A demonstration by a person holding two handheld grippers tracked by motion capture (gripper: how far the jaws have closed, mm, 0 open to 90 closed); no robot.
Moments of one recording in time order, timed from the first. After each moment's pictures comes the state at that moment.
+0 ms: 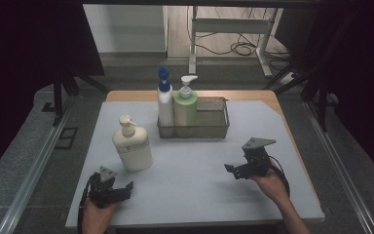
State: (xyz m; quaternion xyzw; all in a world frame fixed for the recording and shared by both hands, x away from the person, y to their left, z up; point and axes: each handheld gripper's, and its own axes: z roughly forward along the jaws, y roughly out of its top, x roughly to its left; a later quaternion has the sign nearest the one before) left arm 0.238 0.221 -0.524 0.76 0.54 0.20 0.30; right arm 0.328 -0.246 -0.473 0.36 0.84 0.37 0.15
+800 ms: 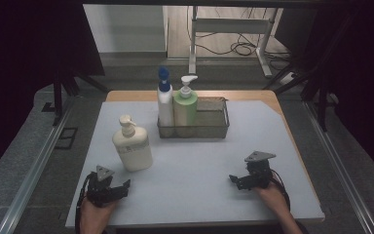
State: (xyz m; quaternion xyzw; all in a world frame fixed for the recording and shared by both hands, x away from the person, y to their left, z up) left arm 0.236 0.227 -0.514 0.74 0.56 0.21 0.31; right arm 0.316 -0.263 -0.523 0.39 0.84 0.34 0.16
